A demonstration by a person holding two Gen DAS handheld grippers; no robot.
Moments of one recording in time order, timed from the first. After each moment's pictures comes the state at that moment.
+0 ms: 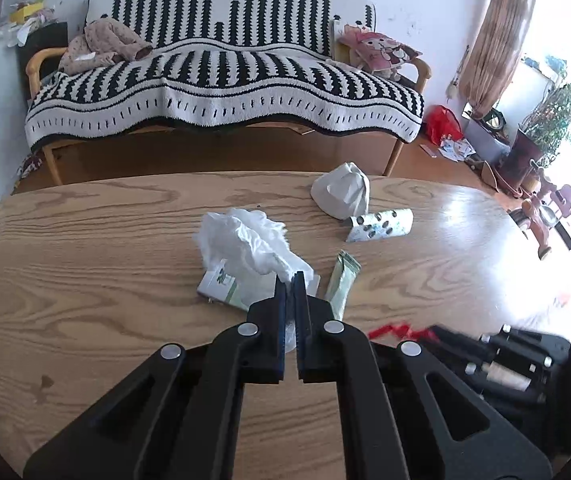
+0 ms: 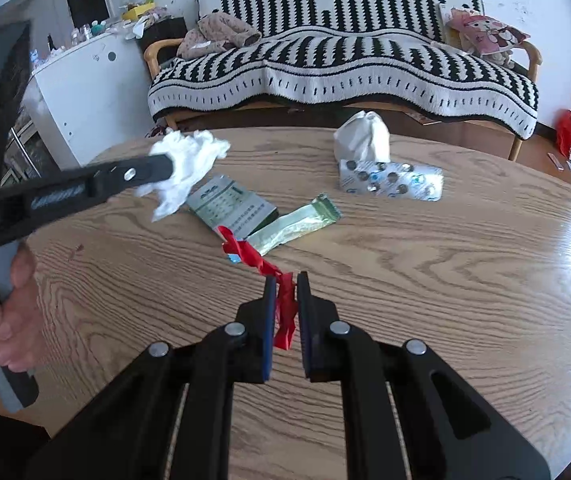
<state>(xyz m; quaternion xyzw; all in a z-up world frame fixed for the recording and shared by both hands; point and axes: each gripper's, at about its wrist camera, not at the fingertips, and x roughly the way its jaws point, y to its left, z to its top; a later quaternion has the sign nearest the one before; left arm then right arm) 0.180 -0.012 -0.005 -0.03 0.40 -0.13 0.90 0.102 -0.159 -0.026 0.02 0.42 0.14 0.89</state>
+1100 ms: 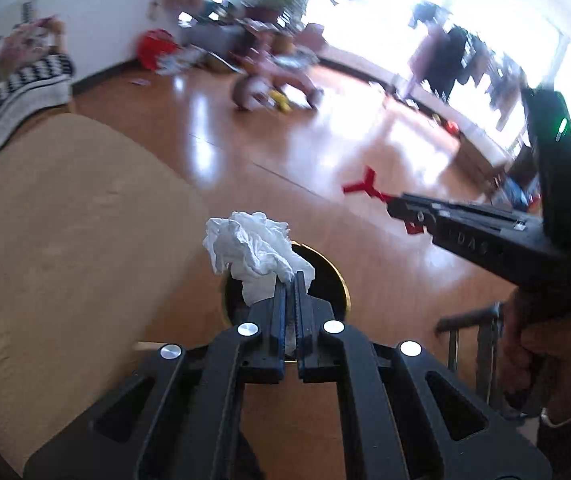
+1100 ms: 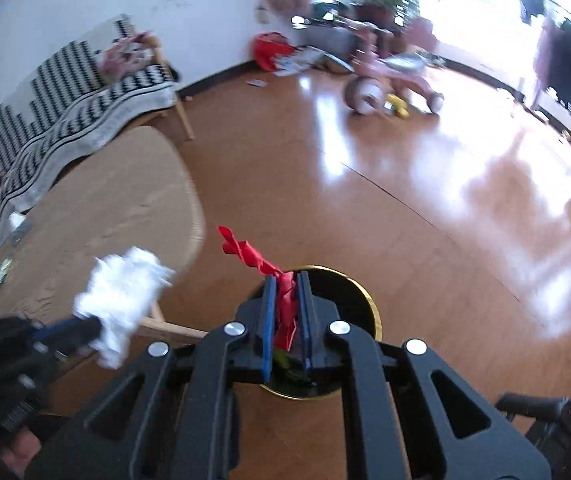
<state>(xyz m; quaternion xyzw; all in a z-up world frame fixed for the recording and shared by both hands) -0.162 -0.521 -0.017 0.14 0.42 -0.52 0.73 -0.339 -0.651 0.003 0.22 0.40 -0.29 0.84</state>
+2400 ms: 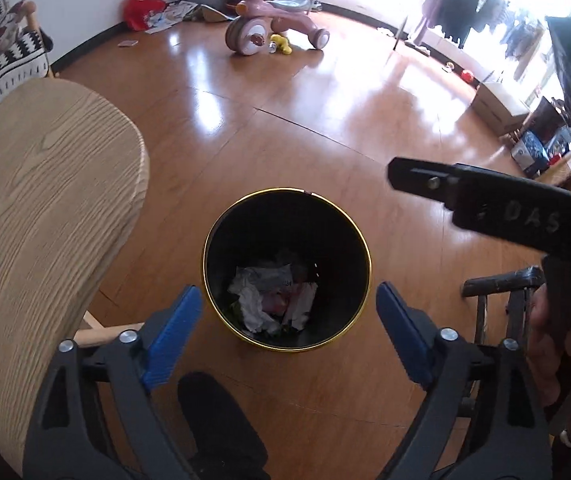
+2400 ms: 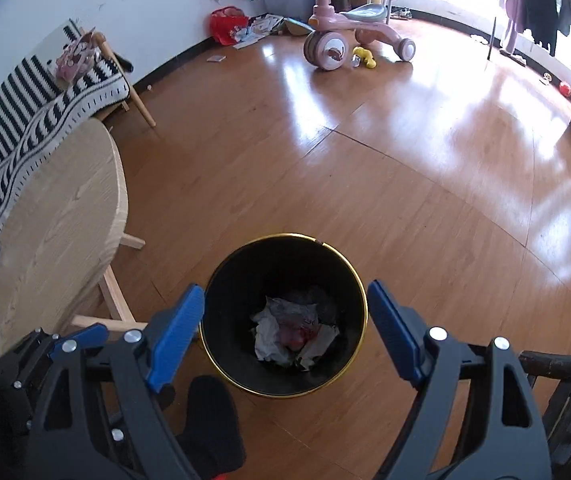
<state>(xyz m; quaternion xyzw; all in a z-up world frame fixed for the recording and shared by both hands) -0.150 -0.576 -0.090 0.20 0.47 -0.49 0.71 -0.329 -0.693 -0.058 0.28 0.42 -0.31 0.80</state>
